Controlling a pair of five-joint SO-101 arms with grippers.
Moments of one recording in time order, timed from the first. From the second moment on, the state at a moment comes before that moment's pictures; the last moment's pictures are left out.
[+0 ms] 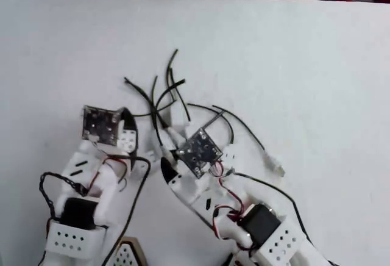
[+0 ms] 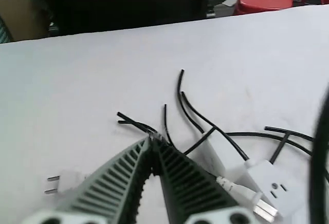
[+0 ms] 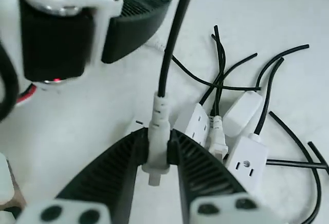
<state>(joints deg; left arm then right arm) 8.0 -86.9 82.8 37.9 -2.1 -48.3 -80.6 75.8 44.0 2.7</state>
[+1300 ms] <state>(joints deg) 2.9 -87.0 69.5 61.9 -10.7 -30.0 -75.0 77.5 42.8 -0.1</state>
